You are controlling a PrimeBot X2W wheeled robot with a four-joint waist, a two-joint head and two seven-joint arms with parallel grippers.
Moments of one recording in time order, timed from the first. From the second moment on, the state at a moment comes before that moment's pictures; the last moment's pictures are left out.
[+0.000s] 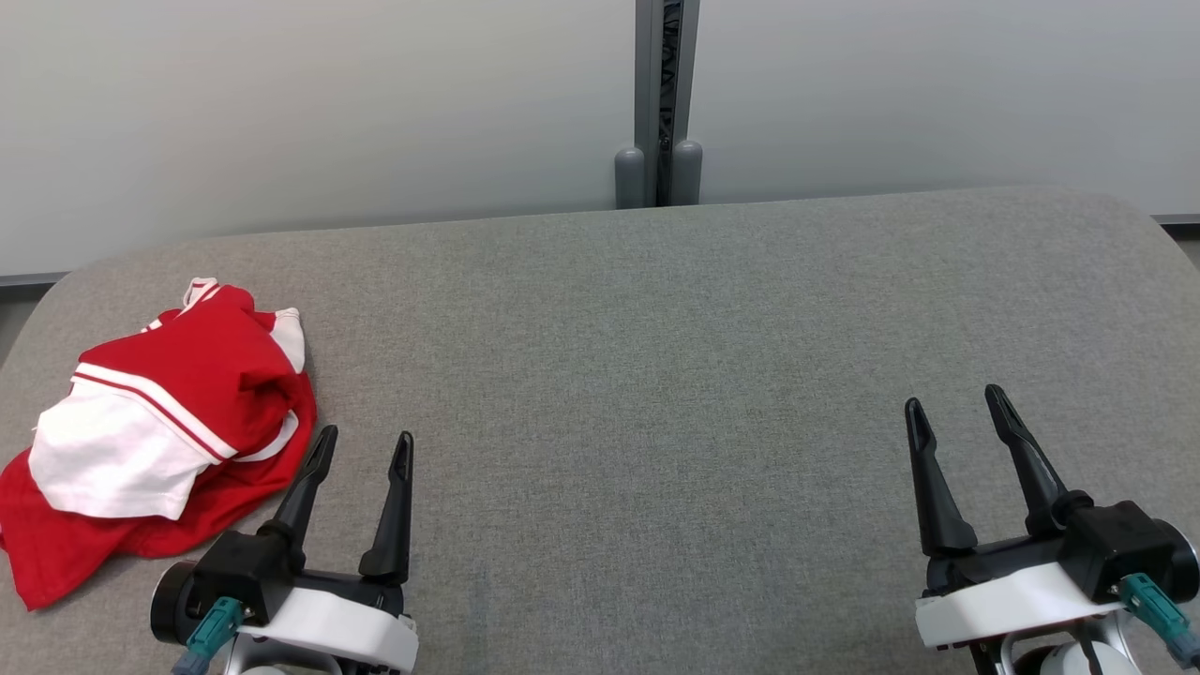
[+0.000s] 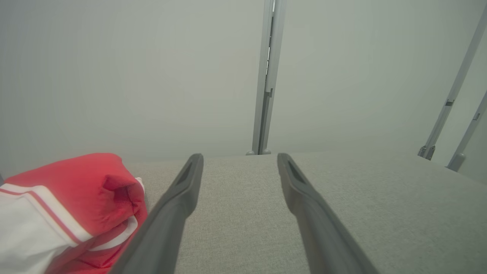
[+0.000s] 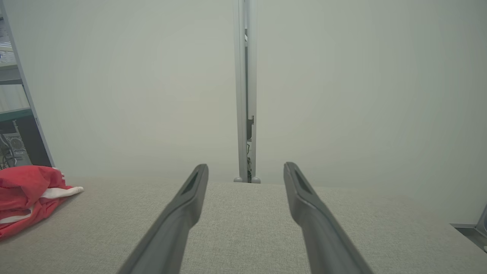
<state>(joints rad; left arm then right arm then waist) -0.05 0.05 -0.07 0.19 -0.18 -0.13 -0.26 -0.06 -0.06 0.09 0.07 0.13 0.13 -0.26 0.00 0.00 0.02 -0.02</state>
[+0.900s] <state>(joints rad) -0.06 0.05 -0.07 0.19 -0.19 -0.13 -0.26 -0.05 -0.06 0.09 0.08 0.13 0.13 -0.26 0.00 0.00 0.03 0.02</state>
